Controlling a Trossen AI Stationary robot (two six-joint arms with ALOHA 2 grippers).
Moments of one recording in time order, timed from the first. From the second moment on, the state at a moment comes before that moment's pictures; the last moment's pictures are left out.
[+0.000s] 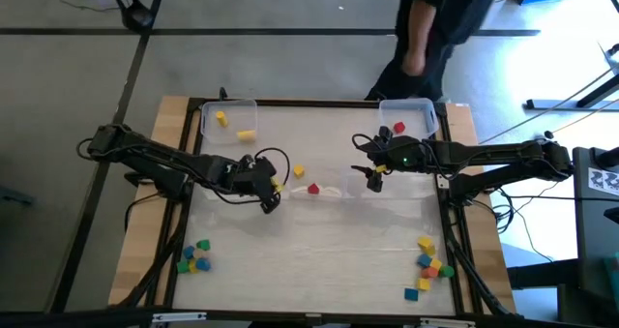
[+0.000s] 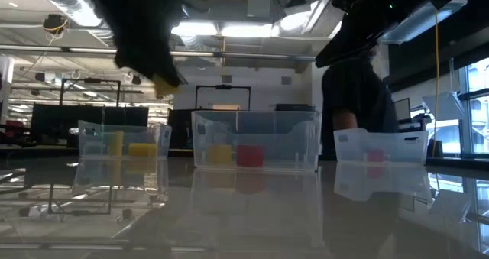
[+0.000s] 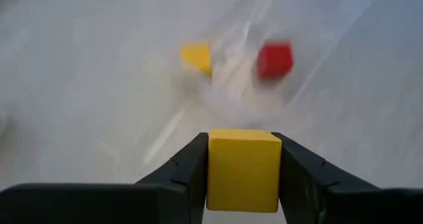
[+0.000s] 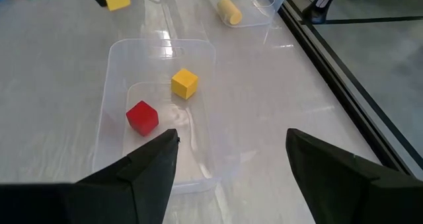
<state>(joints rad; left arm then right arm) -0.18 1.34 0.90 -0.54 -0.45 -0.67 -0.07 1.09 0.76 -0.23 0.22 -0.03</state>
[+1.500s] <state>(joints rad) -0.04 1.53 0.90 -0.03 -0.45 -0.29 -0.07 1.09 0.76 -0.24 0.22 -0.02</state>
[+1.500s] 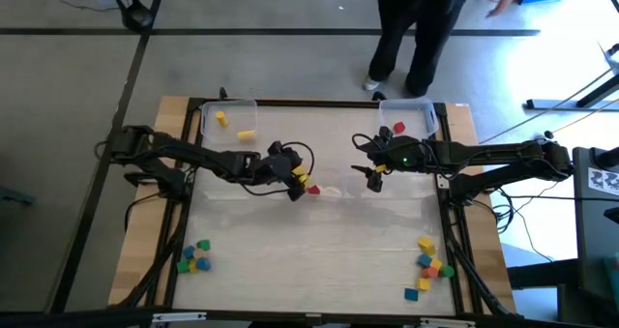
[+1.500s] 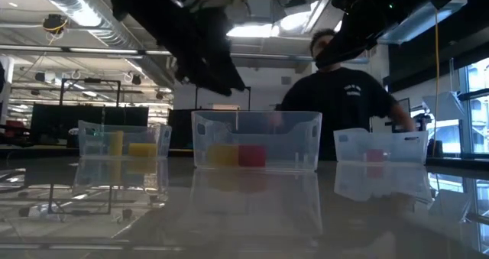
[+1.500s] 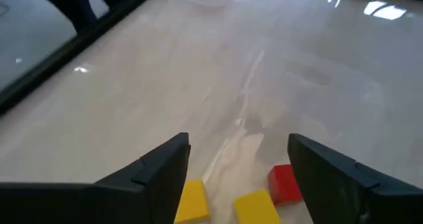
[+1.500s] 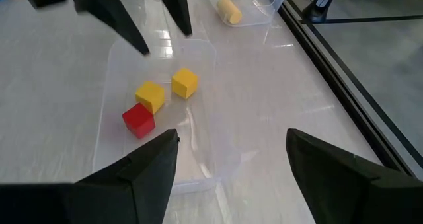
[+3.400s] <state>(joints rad) -1.00 1.23 0.92 -0.96 -0.20 -1.67 -0.07 1.09 0.76 -0.26 0.22 -0.03</state>
